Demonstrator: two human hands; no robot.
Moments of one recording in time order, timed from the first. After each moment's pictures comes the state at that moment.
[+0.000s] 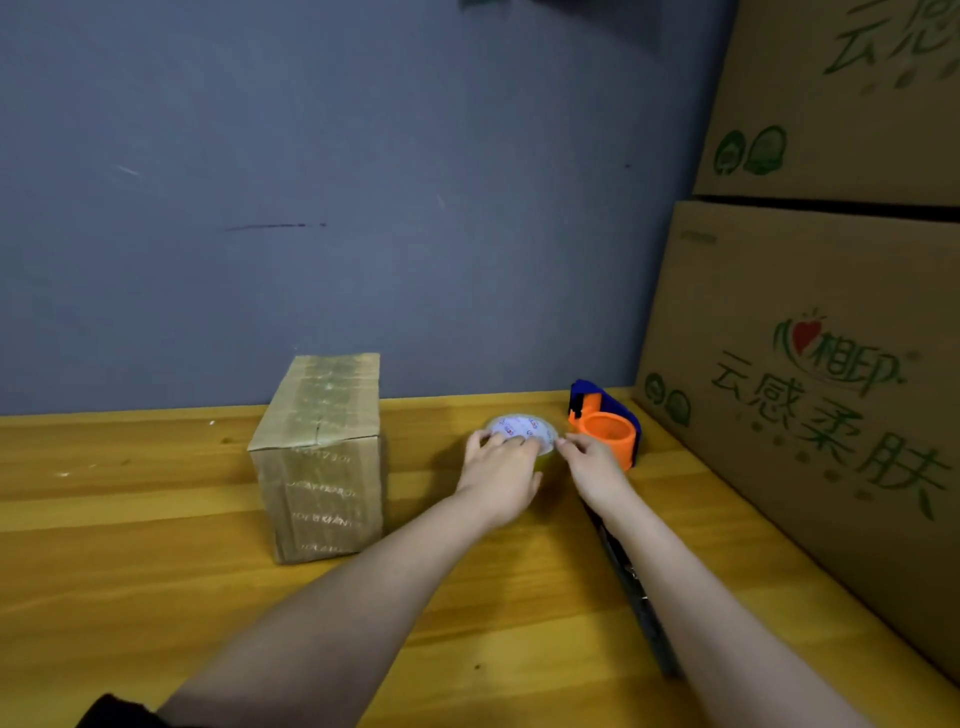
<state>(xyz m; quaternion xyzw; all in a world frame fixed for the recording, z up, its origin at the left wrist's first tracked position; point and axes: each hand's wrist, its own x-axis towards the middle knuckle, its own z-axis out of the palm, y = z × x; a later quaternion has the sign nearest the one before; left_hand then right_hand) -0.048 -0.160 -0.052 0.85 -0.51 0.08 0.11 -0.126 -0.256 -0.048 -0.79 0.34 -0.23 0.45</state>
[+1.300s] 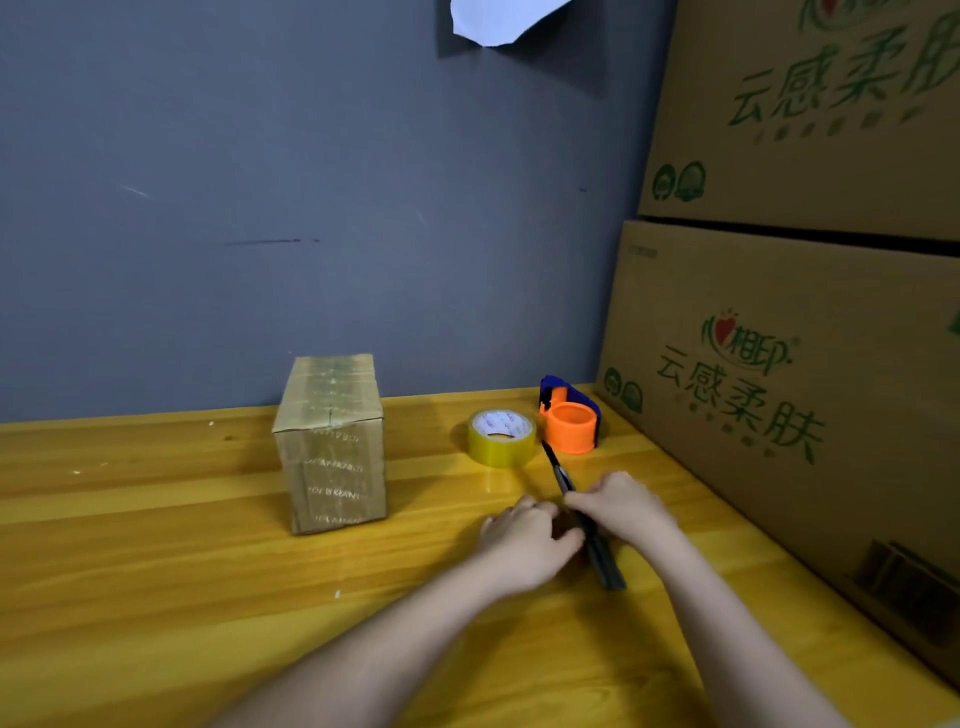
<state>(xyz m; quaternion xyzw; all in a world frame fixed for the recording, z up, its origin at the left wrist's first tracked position) -0.154 -0.099 -0.054 0.84 -0.48 -0.14 0.22 -0.224 -0.212 -0.035 -0.84 0.46 -0.09 0.27</state>
